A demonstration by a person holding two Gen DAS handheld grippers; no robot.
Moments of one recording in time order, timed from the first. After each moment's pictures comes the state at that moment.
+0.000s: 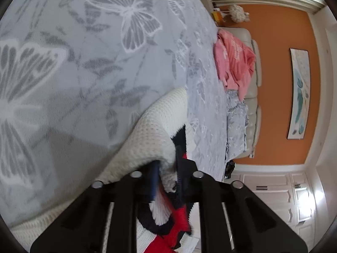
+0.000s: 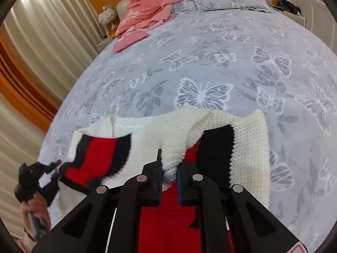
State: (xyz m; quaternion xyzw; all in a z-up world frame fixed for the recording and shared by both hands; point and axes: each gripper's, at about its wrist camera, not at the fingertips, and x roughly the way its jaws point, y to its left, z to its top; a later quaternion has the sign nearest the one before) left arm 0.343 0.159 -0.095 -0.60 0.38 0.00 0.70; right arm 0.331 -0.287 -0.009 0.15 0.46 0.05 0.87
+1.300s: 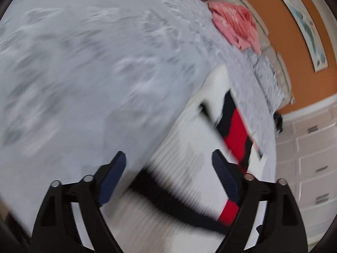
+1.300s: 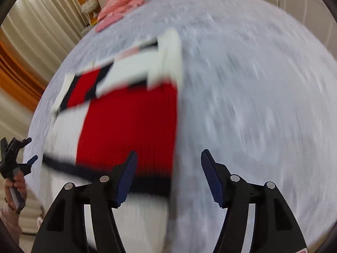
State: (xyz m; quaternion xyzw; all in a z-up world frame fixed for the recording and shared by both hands) left arm 0.182 0.198 -0.057 -0.37 0.48 0.00 0.80; right arm 0.069 -0.359 -0.029 0.16 0.52 0.00 0.84
